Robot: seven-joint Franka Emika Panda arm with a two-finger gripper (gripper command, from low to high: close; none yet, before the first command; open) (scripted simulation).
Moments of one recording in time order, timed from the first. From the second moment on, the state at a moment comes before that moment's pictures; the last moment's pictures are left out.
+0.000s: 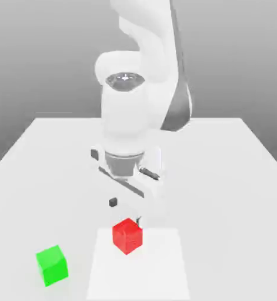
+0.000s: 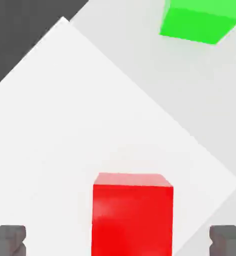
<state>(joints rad) -0.24 0.01 0.17 -2.85 -0.01 2.87 1.57</state>
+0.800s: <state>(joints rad) -0.20 0.02 0.13 -2.85 -0.01 2.87 1.57</state>
